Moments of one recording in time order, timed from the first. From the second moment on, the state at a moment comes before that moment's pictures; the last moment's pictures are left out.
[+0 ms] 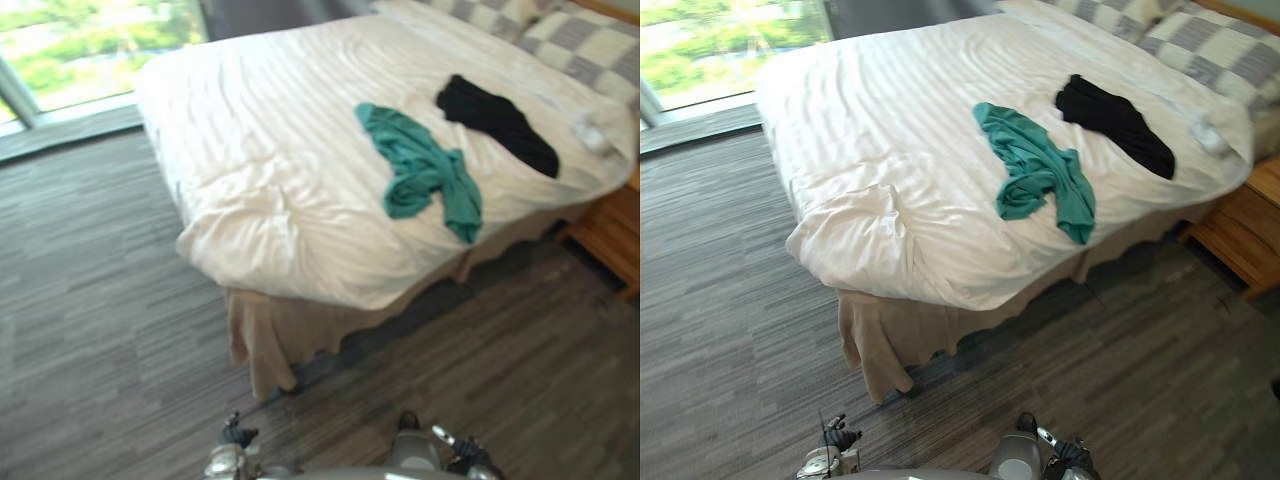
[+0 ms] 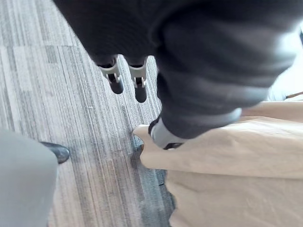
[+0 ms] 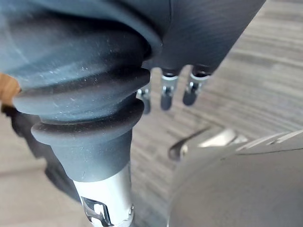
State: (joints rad) left arm 0.05 0.05 0.19 1.07 -0.01 -0.10 0.16; right arm 0.04 0.01 -0.50 1.10 0.08 -0.04 -0.12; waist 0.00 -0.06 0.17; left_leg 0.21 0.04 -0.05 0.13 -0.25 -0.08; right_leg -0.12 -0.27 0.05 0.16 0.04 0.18
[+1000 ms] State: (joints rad) left arm -0.31 0.61 0.70 0.92 -0.41 -0.16 0.36; right arm 0.24 -0.05 -0.43 1.12 0.09 -0.04 -0.11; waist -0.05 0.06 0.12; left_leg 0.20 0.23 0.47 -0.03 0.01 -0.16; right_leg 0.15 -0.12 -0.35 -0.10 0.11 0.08
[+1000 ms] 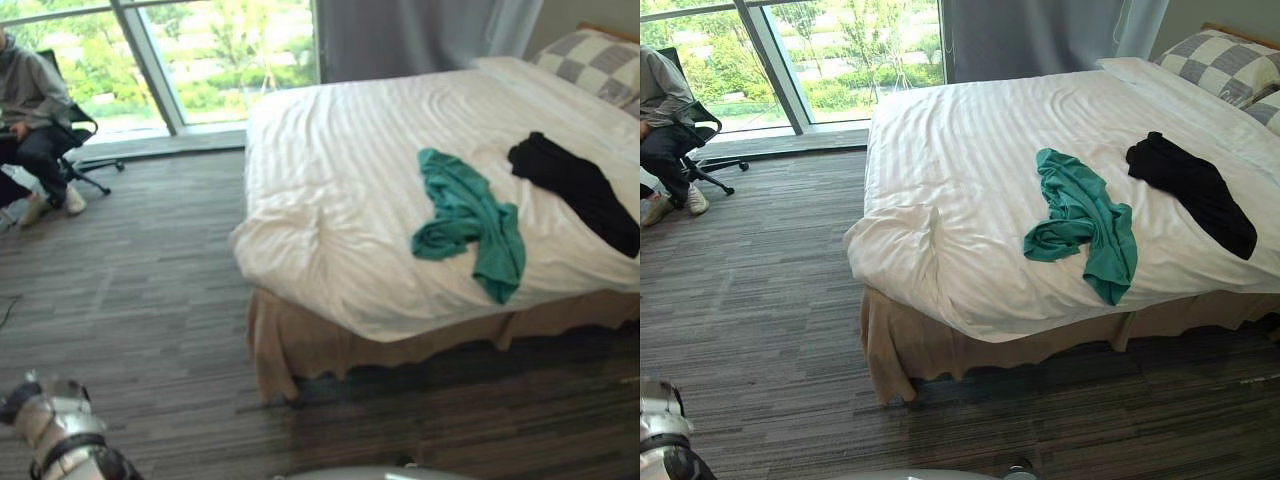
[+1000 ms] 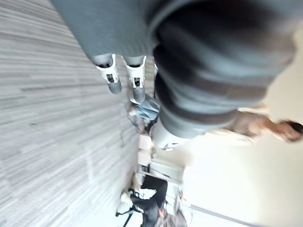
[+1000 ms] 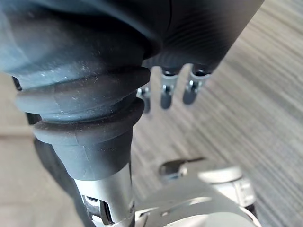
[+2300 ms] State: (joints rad) left arm -1.25 0.60 -0.19 0.96 0.55 0.00 0.30; right arm 0.07 -0.04 -0.40 1.03 0.20 -0.09 -0.11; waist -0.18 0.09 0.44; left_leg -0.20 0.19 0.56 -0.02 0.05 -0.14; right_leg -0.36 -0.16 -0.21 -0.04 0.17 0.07
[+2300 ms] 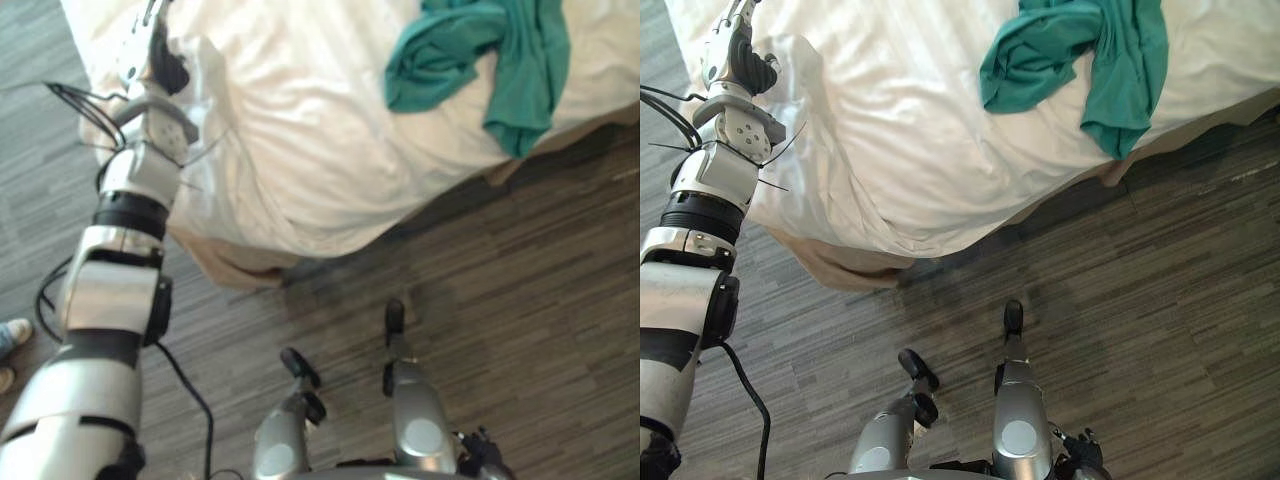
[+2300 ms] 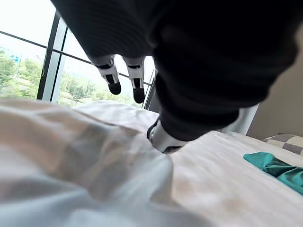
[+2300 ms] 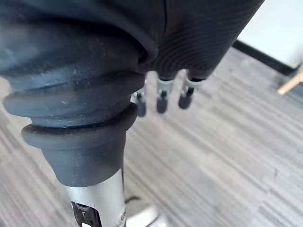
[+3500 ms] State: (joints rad) left arm -0.11 0.44 0.03 0.96 0.42 -0.08 0.03; right arm 0.14 -0.08 -0.40 1.03 0.07 -0.03 -0.11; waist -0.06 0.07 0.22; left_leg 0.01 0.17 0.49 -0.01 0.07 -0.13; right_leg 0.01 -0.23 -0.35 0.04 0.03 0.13
